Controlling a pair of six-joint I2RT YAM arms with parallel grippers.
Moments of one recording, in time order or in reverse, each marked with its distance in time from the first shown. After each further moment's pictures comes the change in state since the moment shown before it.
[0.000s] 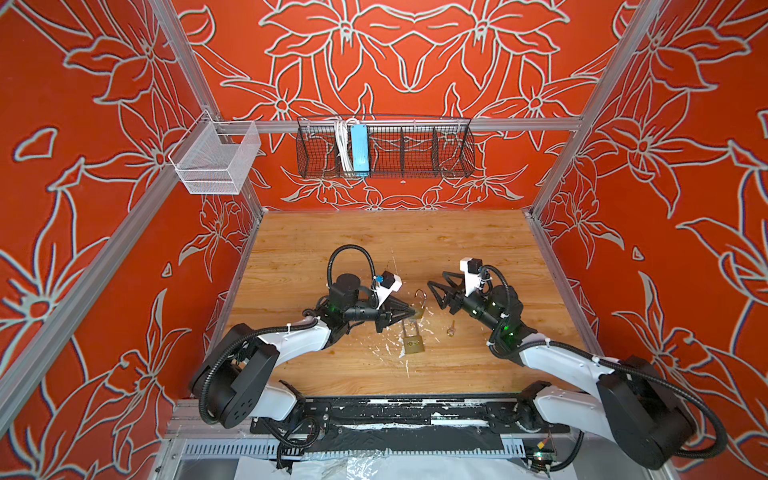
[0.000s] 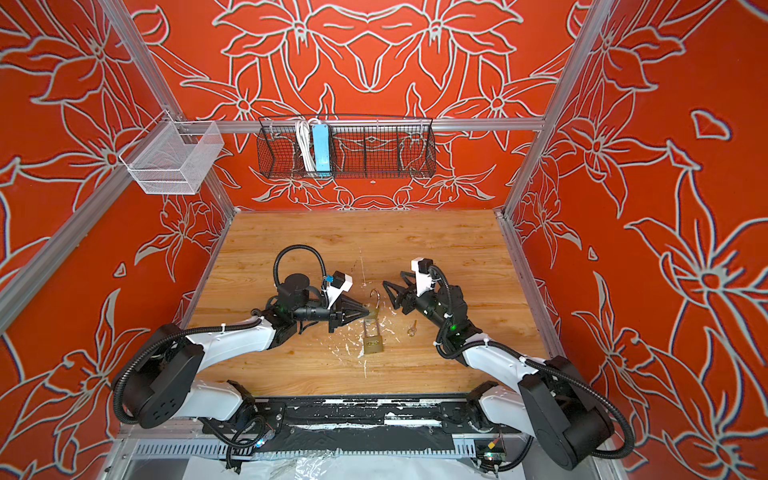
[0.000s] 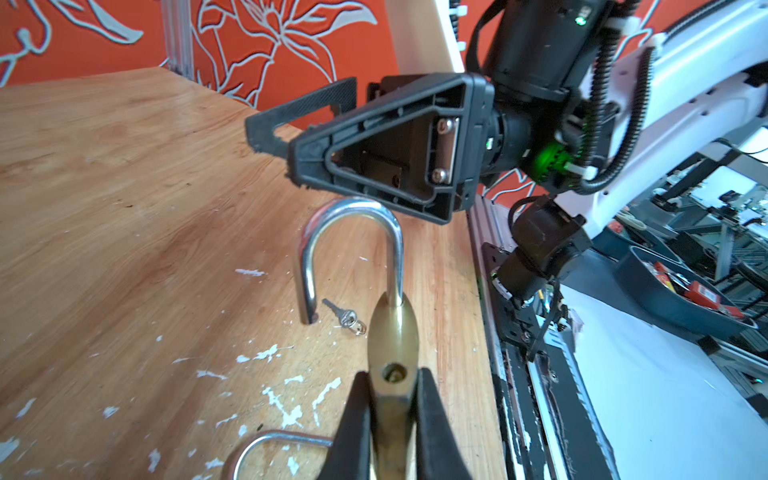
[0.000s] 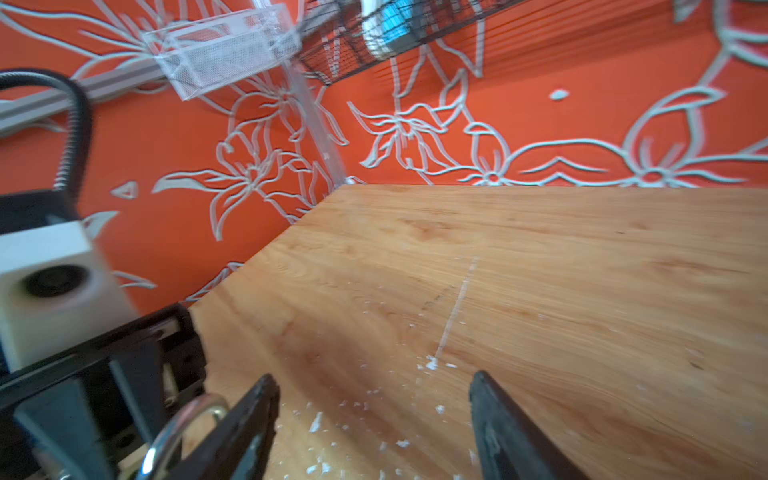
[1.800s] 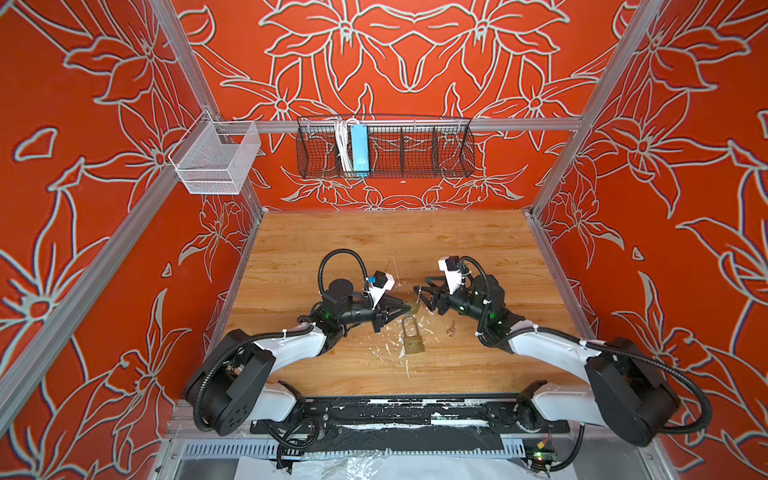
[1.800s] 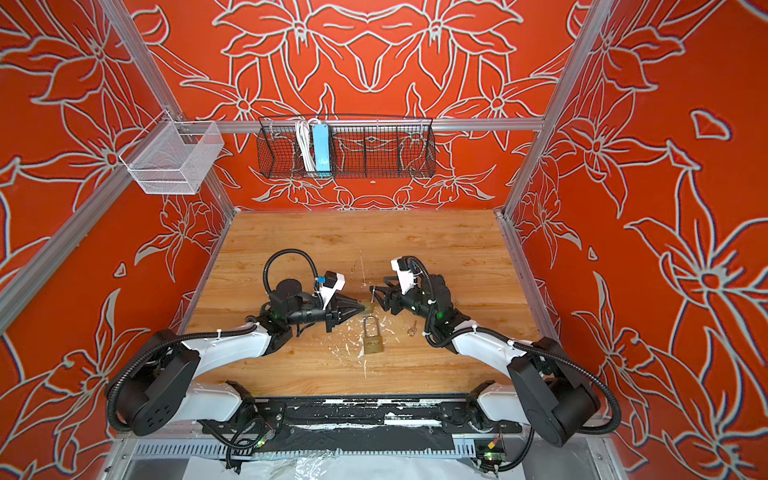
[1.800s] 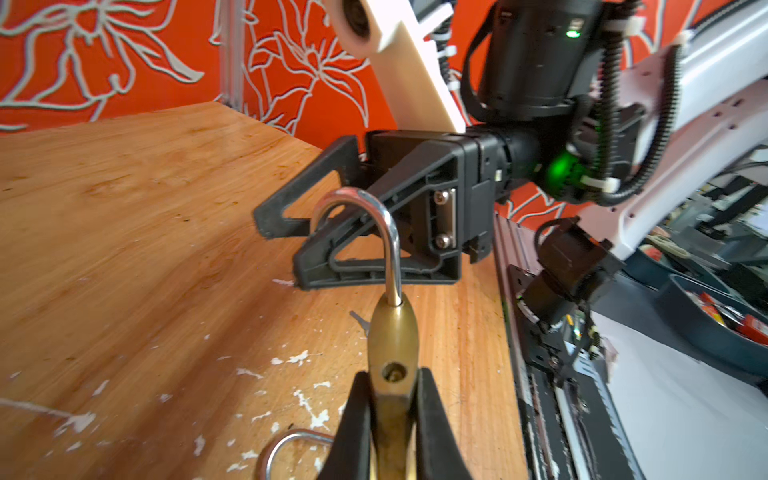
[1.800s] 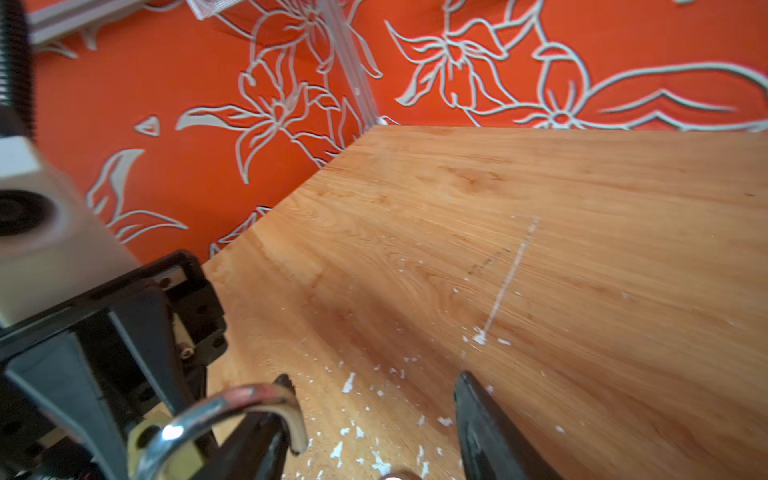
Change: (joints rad) left arm 0.009 -0.042 -0.072 0.114 -0.115 -0.047; right arm 0.069 0.100 0.135 -0.204 0.002 -0.045
